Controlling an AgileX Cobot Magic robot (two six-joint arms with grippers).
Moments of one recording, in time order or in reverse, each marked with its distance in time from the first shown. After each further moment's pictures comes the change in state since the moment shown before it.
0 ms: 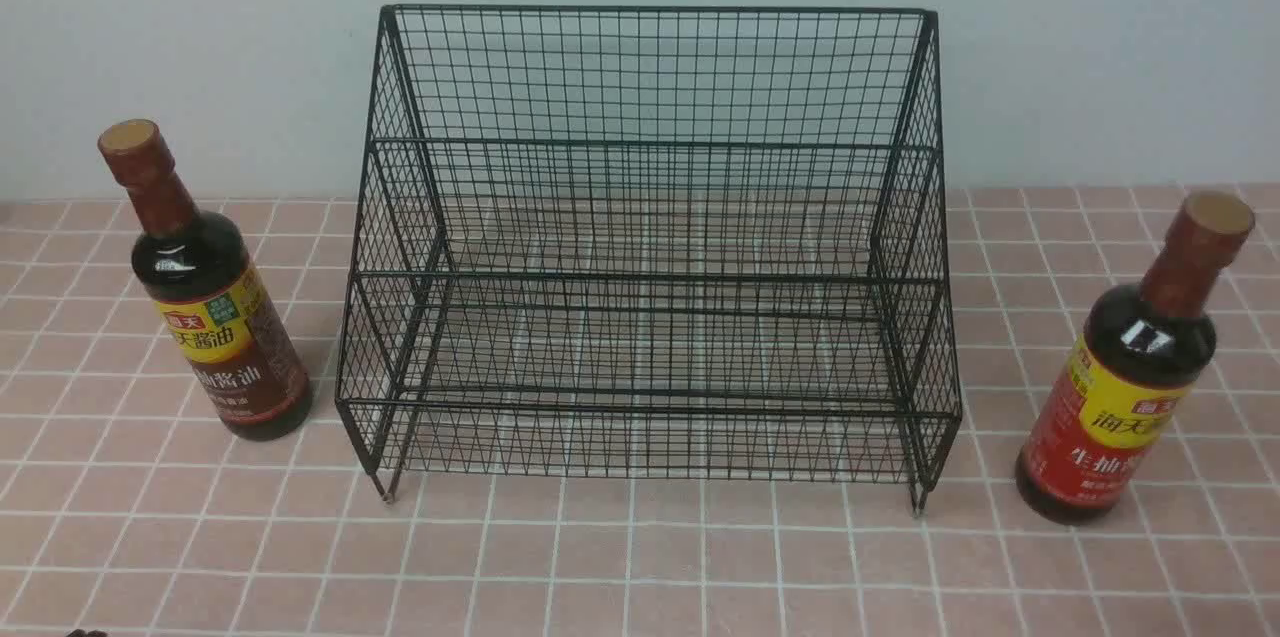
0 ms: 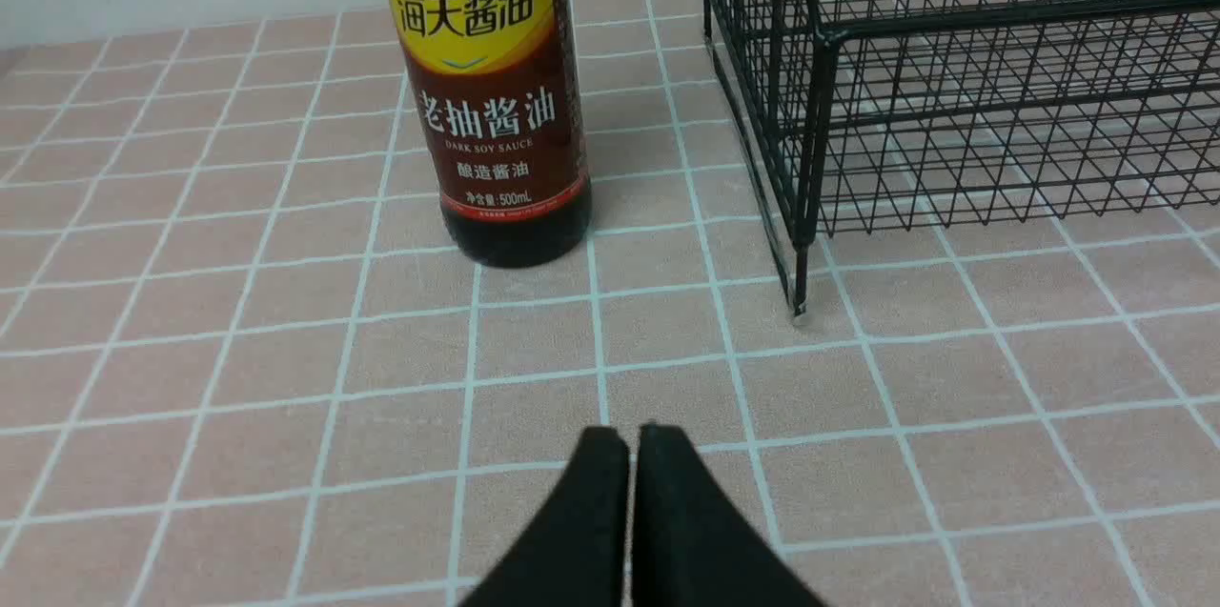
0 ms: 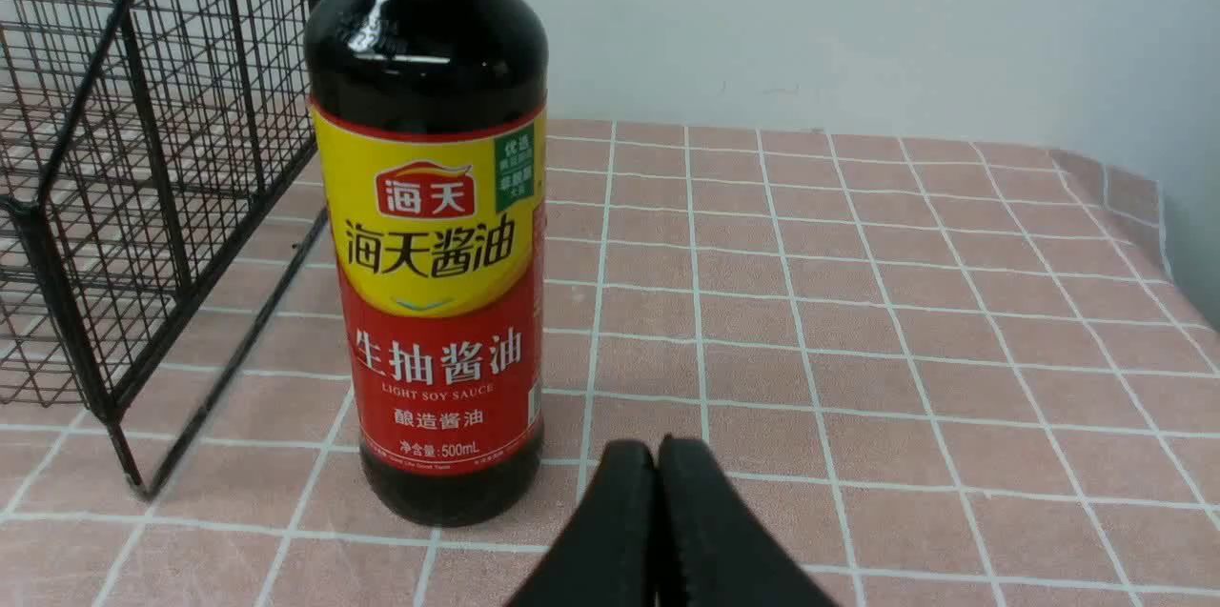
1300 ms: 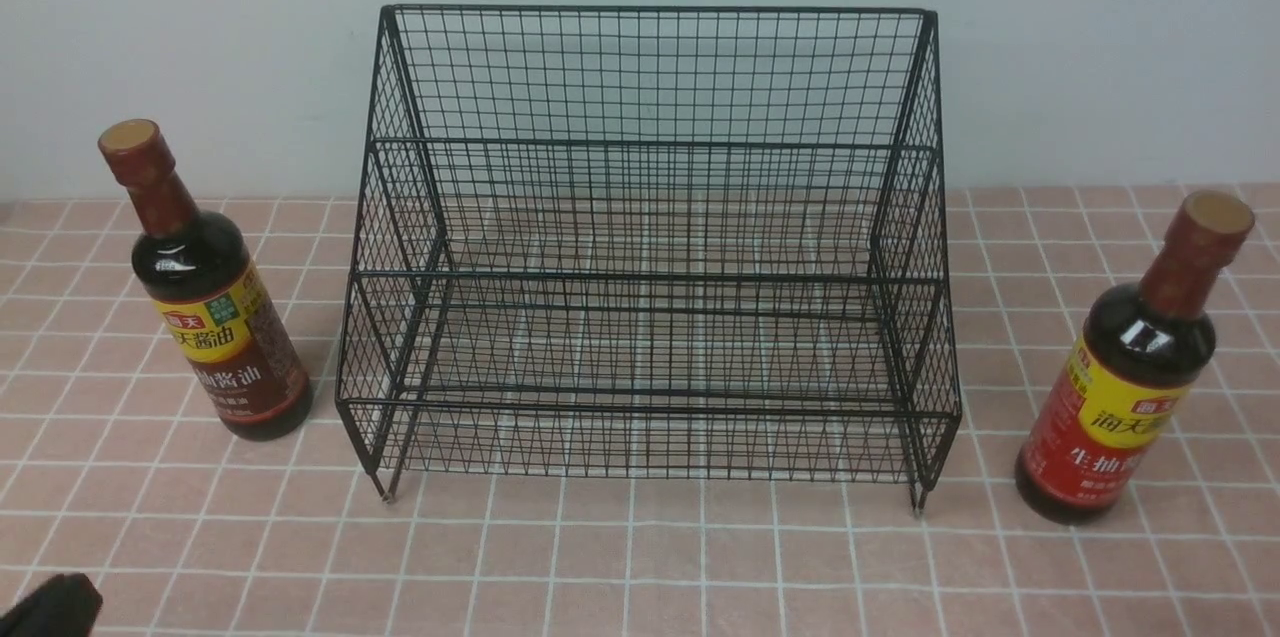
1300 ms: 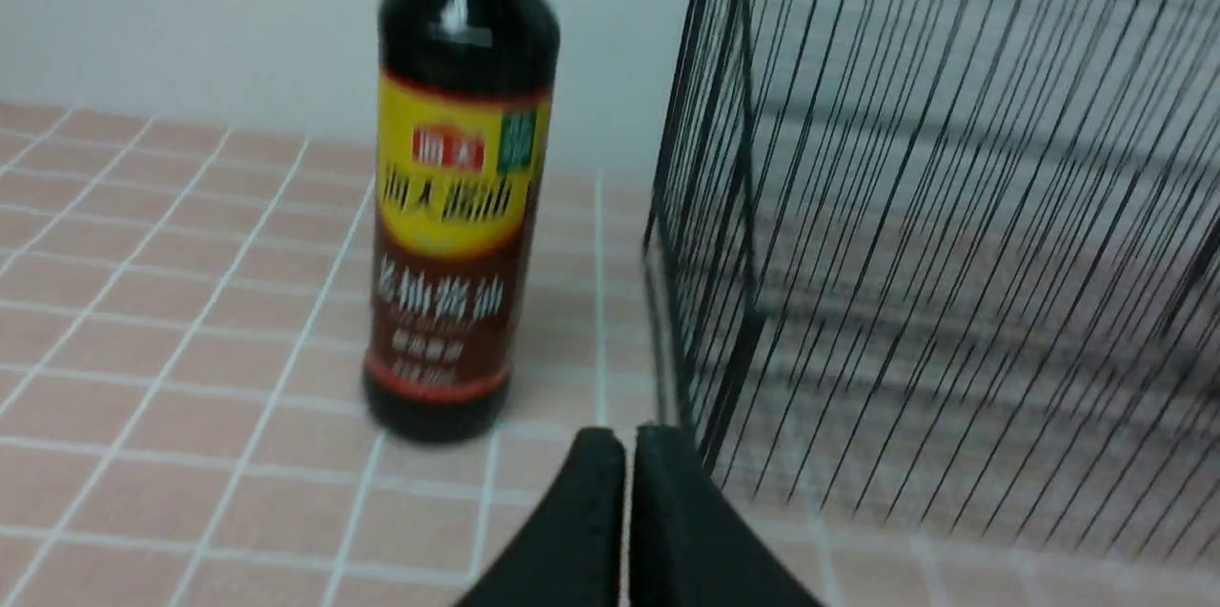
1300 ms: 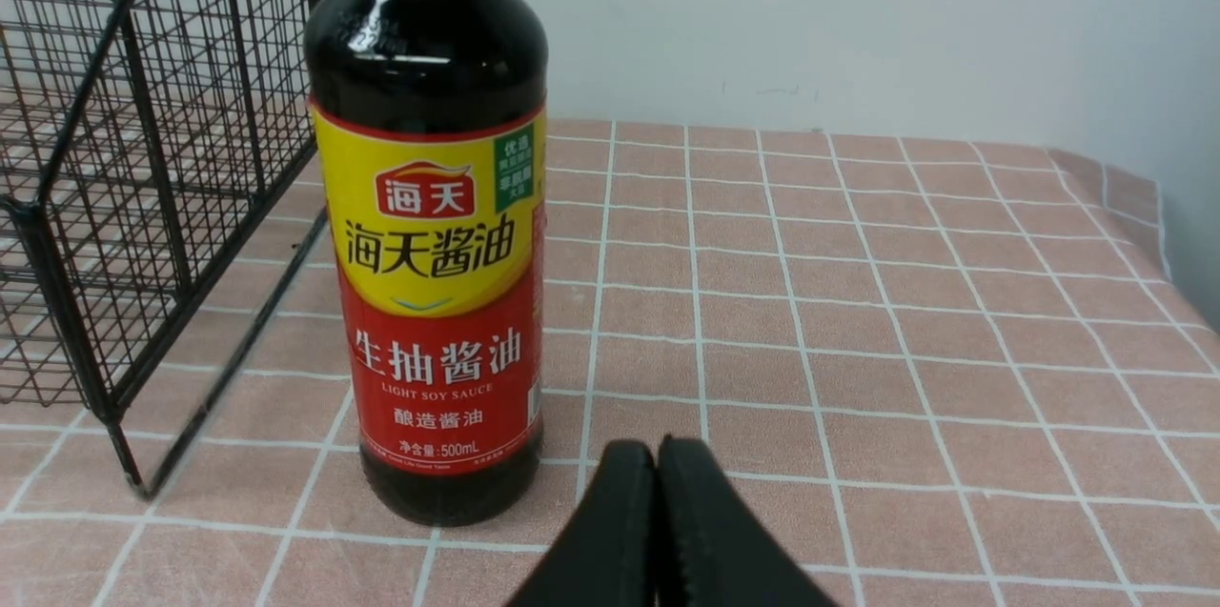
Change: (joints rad) right arm 0.000 0.000 0.000 0.000 0.000 0.000; left arm 0.000 0.000 0.001 -0.286 -0.265 -0.083
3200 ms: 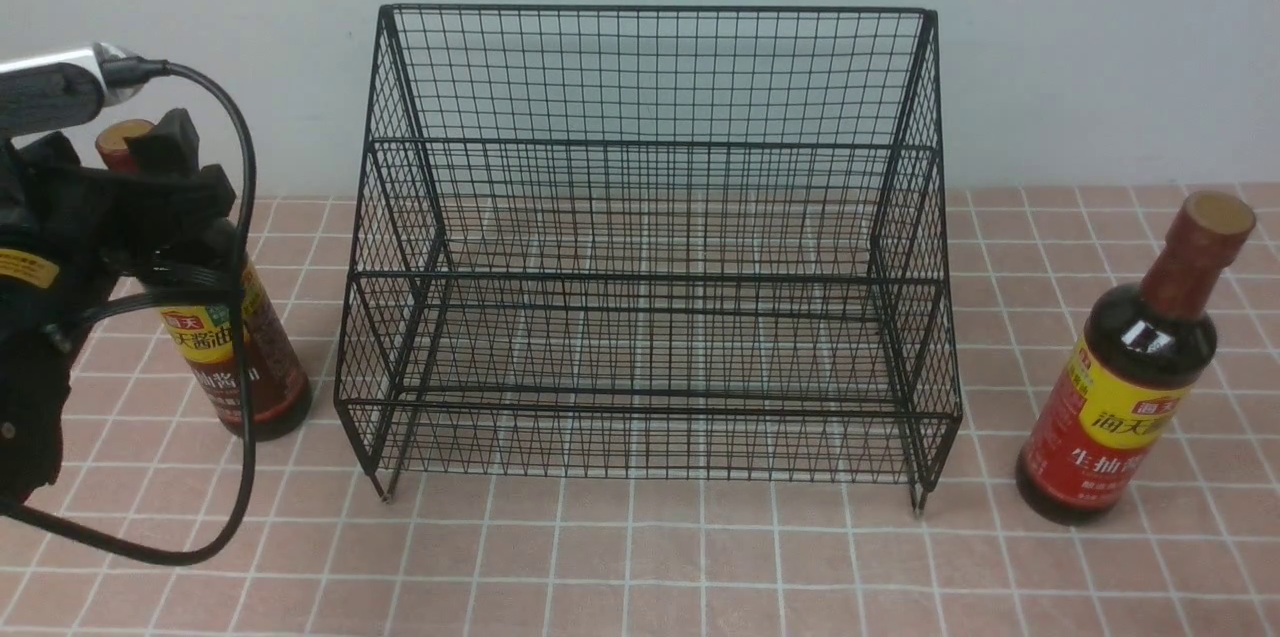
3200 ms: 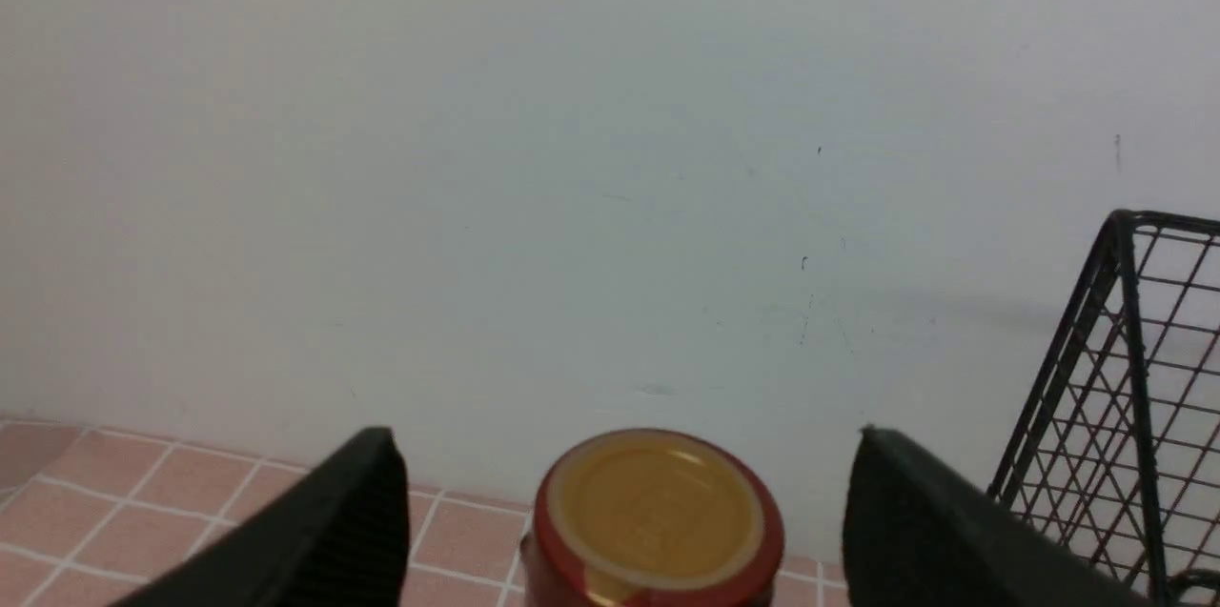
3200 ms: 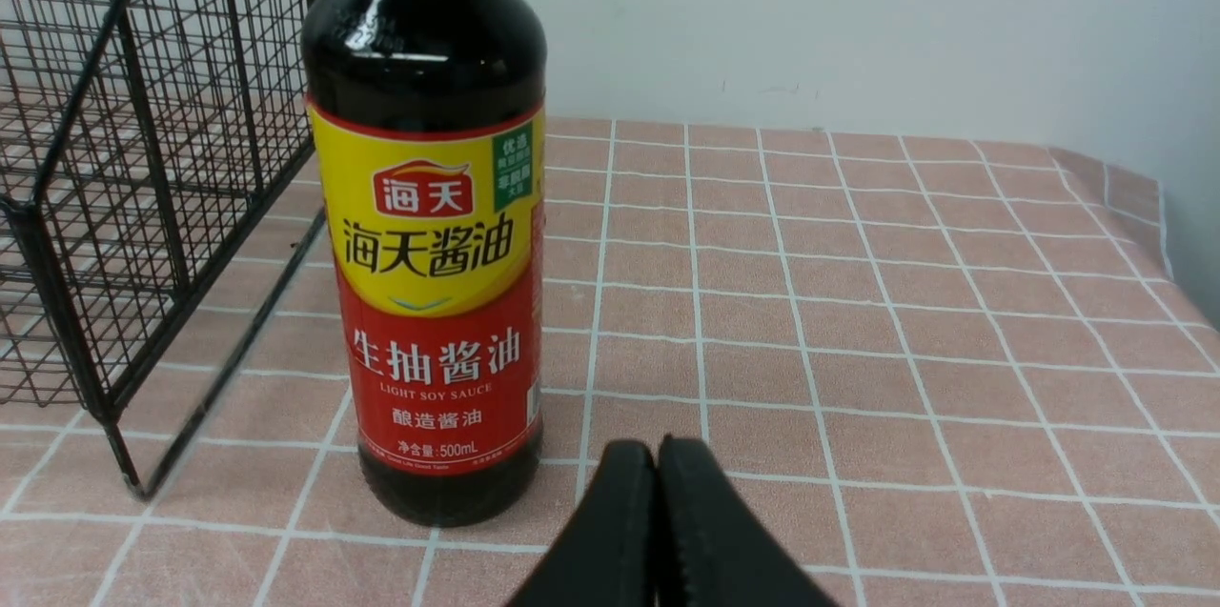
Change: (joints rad) right arm 0.000 0.000 0.000 0.000 0.000 0.000; left arm 0.000 1.420 -0.636 0.102 -0.772 0.003
